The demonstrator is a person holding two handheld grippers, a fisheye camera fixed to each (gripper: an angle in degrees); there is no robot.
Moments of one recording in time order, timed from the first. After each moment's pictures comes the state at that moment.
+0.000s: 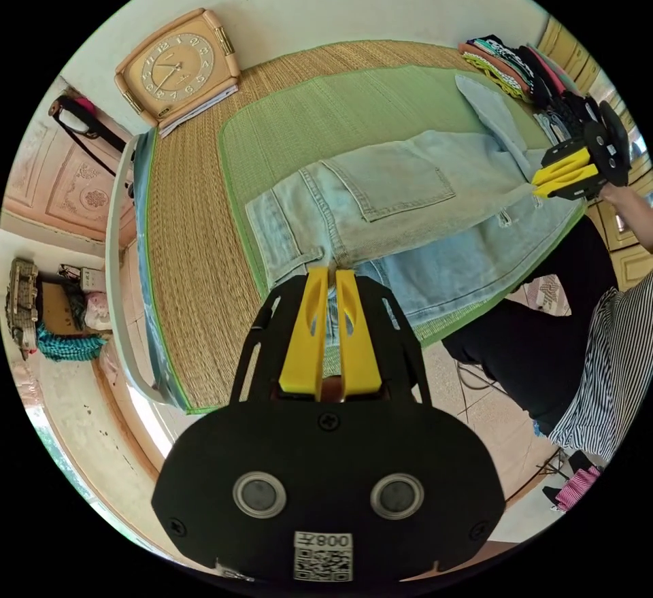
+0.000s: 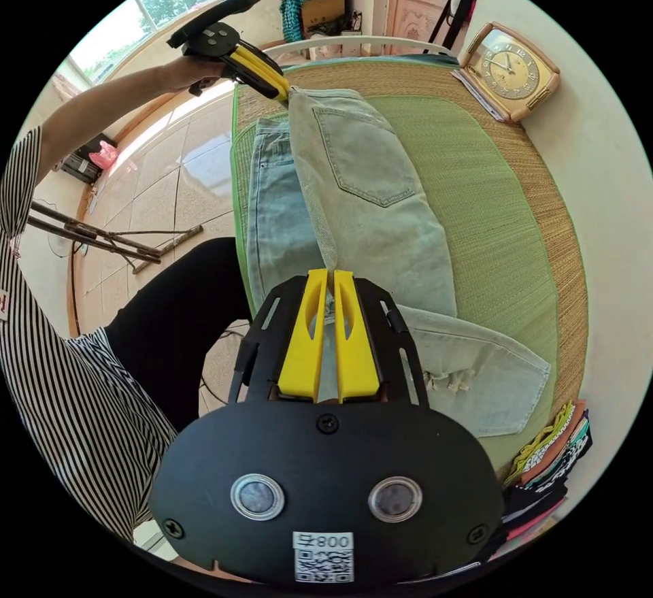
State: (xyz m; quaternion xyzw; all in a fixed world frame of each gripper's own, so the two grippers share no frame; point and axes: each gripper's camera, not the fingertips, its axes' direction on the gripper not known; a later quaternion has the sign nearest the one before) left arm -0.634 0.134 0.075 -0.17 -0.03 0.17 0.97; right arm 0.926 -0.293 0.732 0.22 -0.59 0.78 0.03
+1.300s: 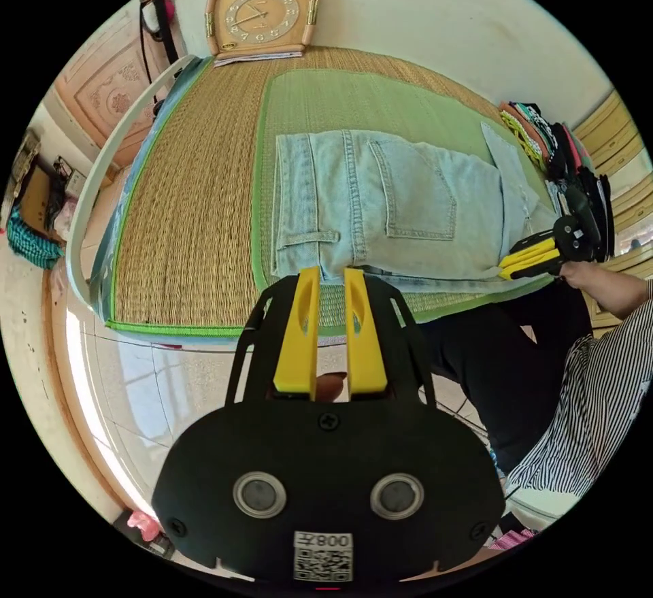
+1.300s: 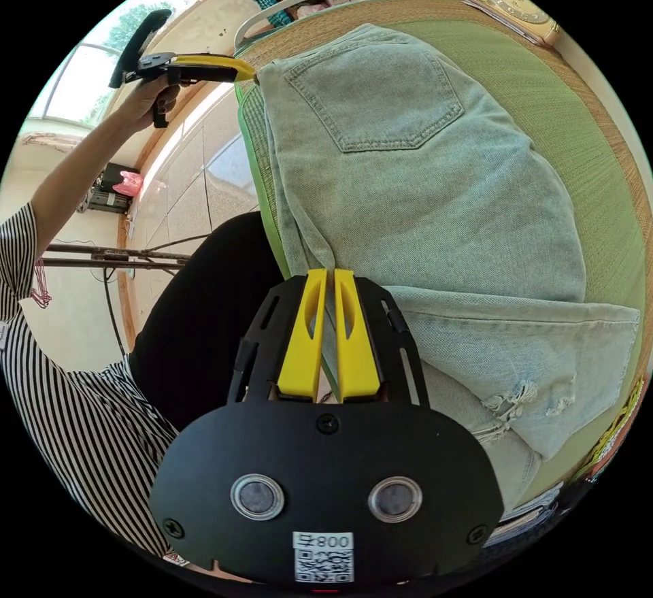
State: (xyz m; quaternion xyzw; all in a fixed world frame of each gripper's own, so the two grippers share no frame) left arm -0.772 0.383 0.155 -0.11 0.02 -0.01 0.99; right arm 0.932 -0.432 0.701 0.28 -0.63 0.71 -0.10
